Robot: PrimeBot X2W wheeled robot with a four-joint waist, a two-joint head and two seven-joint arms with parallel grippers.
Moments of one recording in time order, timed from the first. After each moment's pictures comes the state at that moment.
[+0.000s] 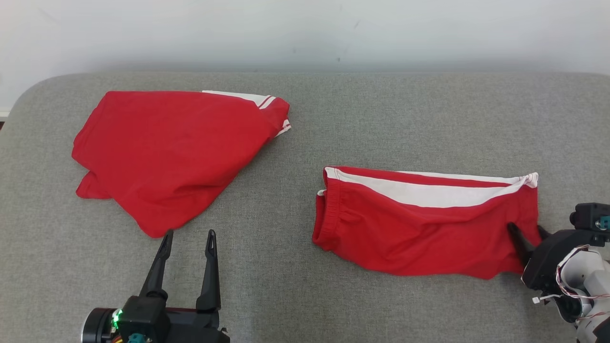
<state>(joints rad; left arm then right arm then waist) -0.08 0.05 -0.14 0.09 -0.13 -0.02 -0.26 -0.53 -0.58 0.48 0.89 0.91 0.13 0.03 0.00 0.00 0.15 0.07</state>
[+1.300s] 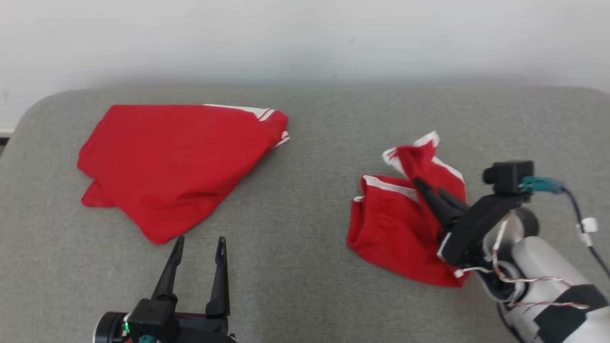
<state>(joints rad) -0.08 0.05 -0.17 0.12 -0.15 -0.01 -0.26 -0.54 -0.48 0.51 0.40 0.90 0.13 0.14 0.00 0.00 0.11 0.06</state>
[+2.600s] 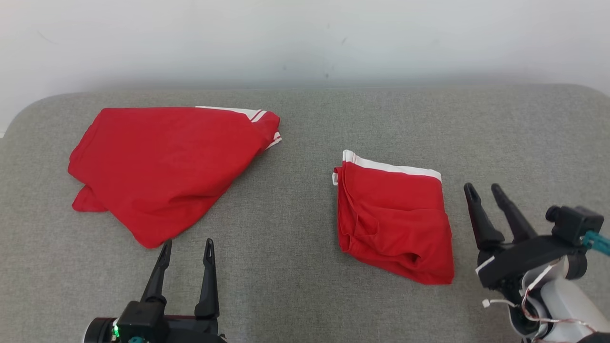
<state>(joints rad) -0.07 0.05 -0.14 0.12 -0.15 -0.01 -0.26 -0.33 -0.42 0.23 0.36 0.73 0.13 -0.14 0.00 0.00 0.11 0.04</state>
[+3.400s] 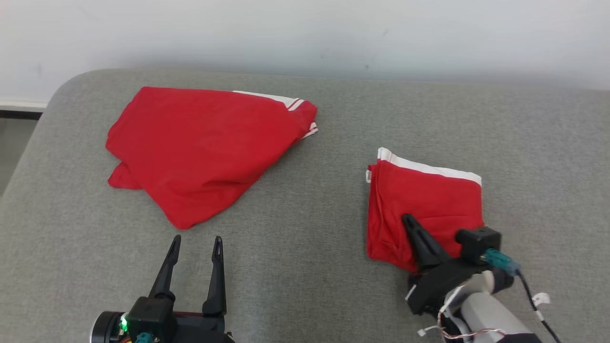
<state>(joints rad) -0.09 0.05 -0.16 0.14 -0.14 -0.02 -0.26 -0.42 -0.25 0.37 0.65 0.51 0.13 -0.26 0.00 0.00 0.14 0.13</state>
